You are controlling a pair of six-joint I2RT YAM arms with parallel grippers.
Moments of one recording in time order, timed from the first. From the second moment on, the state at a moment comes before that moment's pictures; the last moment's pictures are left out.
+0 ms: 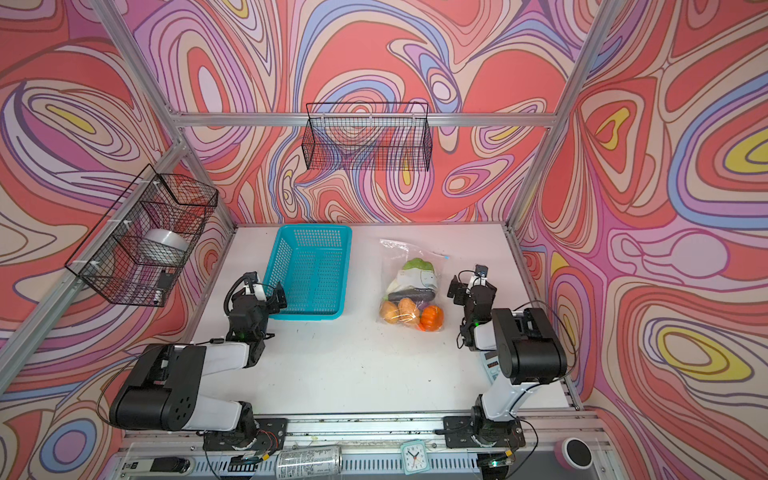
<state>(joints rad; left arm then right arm) -0.06 1.41 0.31 0.88 -0.31 -0.04 -0.02 1.70 0.43 1.00 0.14 0.11</state>
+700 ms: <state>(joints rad) 0.02 1.31 0.52 0.37 -0.27 -0.16 -0.02 1.70 0.43 1.00 0.14 0.10</state>
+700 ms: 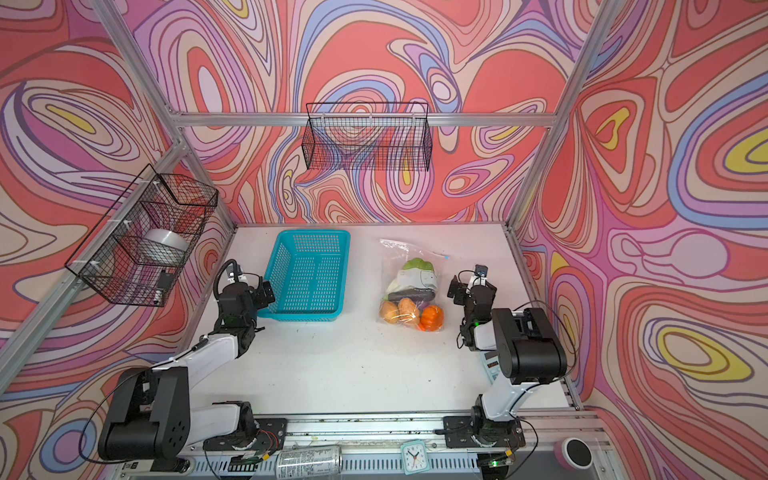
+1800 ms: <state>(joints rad) -0.13 1.43 0.98 -0.11 0.07 -0.30 -0.02 1.70 0.43 1.00 0.14 0.10</state>
